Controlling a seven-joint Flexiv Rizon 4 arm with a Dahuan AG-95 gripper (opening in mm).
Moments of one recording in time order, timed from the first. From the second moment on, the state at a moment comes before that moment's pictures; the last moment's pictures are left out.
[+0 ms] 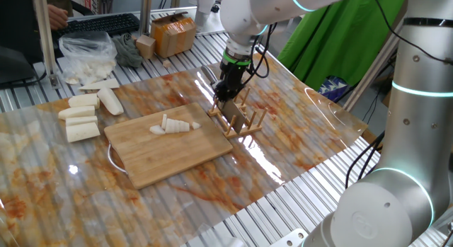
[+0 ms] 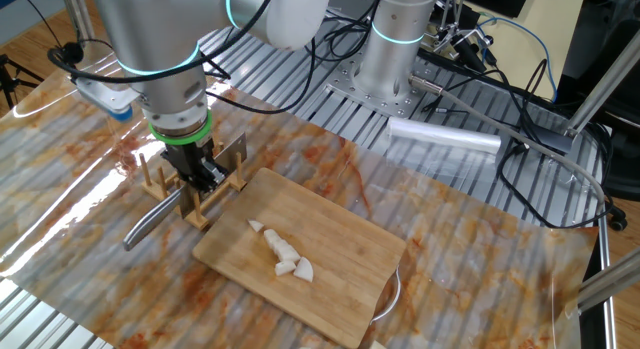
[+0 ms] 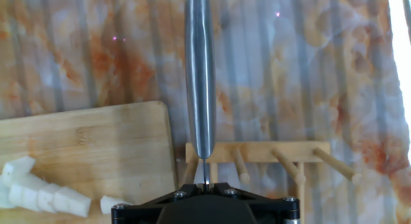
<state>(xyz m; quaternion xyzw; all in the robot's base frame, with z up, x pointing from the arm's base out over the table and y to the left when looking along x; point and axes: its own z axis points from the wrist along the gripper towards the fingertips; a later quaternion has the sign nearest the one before) 0.574 -0.125 0.054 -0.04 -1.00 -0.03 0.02</state>
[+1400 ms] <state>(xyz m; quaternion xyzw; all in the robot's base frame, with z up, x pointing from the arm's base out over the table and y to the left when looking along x) 0.570 -0.123 0.034 -0.05 -1.00 -0.02 0.02</state>
